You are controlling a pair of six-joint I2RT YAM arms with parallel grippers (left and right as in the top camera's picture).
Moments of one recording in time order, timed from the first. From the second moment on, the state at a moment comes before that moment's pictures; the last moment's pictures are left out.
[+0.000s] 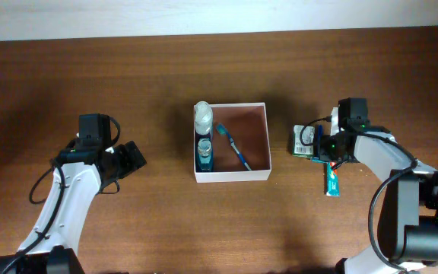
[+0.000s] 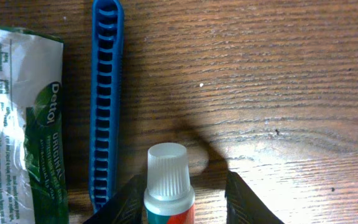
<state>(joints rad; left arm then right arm) 0.06 1.47 0.92 -0.74 -0.02 -0.48 -0.10 1.77 0.96 -0.49 0.06 -0.01</state>
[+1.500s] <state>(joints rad) 0.06 1.47 0.92 -0.74 -0.02 -0.48 -0.10 1.76 1.33 -0.96 0.03 0.01</state>
